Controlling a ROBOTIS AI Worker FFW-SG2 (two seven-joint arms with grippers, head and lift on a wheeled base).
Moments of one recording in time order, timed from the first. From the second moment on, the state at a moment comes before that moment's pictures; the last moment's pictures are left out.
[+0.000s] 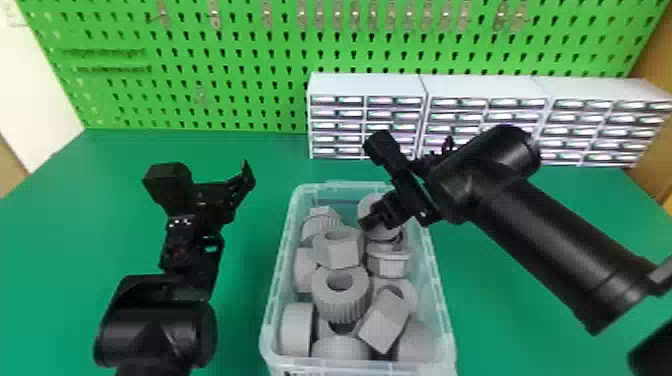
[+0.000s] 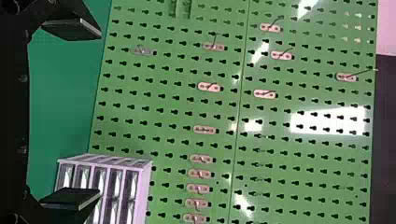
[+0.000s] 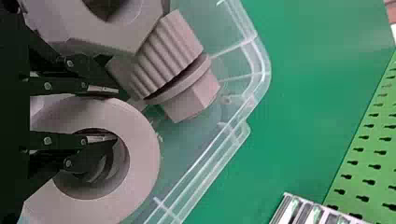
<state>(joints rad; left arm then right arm) -0.16 0.04 -0.02 -1.41 0.14 -0.13 0.06 -0.88 -0.14 0.76 -0.98 -0.28 0.92 0.48</state>
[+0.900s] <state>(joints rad) -0.14 0.05 -0.02 -1.41 0.14 -0.14 0.06 -0.86 -0.15 0.59 -1.28 -0.19 1.16 0.48</state>
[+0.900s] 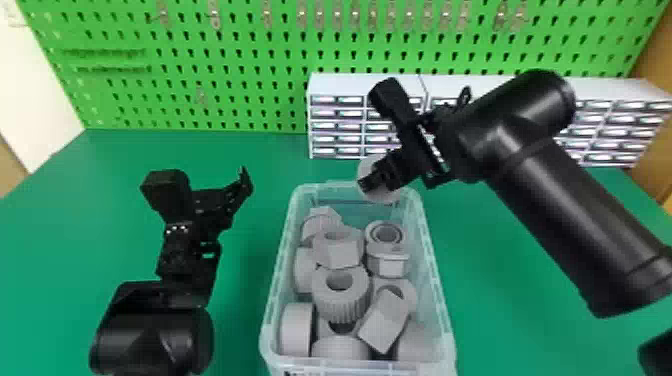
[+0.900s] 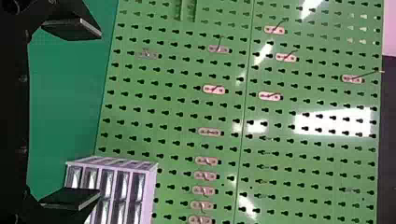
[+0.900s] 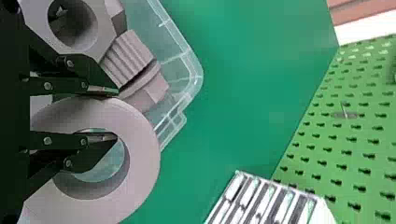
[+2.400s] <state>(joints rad) -0.11 0.05 -0.02 -1.41 0.15 -0.13 0.06 -0.67 -0.20 0.10 -1.49 0.09 1.37 0.48</state>
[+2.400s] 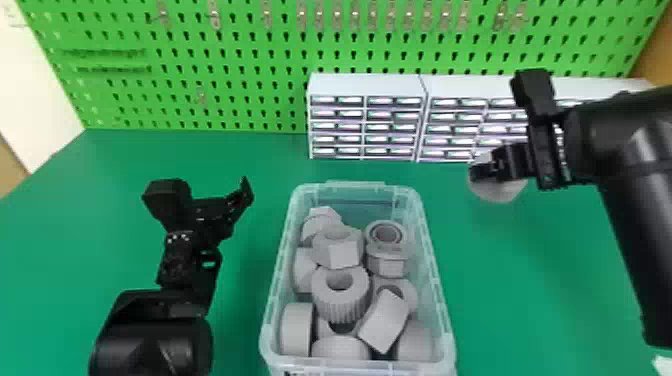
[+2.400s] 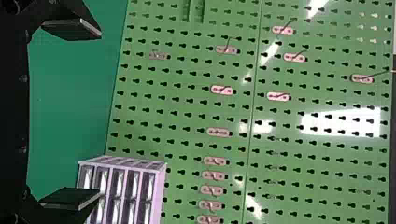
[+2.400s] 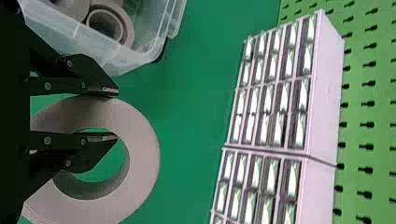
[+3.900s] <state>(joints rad) -0.12 0.05 -0.05 -1.40 0.15 -0.13 0.08 -0.57 -0.21 0.01 -1.22 0.15 1.23 0.48</state>
